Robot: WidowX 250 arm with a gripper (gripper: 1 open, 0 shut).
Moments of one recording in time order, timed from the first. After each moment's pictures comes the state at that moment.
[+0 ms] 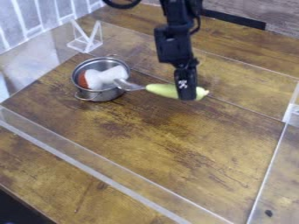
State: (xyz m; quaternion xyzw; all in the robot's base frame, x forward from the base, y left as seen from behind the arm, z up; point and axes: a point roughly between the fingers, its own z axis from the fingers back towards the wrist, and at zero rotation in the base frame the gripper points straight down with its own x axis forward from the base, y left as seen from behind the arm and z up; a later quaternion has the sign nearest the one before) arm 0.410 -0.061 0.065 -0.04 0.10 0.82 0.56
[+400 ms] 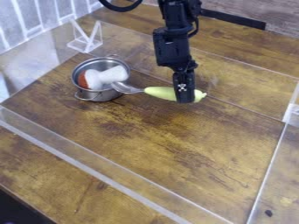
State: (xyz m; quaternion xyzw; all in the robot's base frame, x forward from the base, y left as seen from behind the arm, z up) arm 0.411 -0.060 0.057 -0.04 0.09 0.83 0.55
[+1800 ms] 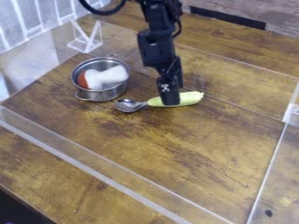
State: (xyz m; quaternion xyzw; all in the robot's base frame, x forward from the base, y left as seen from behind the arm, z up) arm 0.417 -0.036 0.042 -0.07 0.09 0.82 0.57
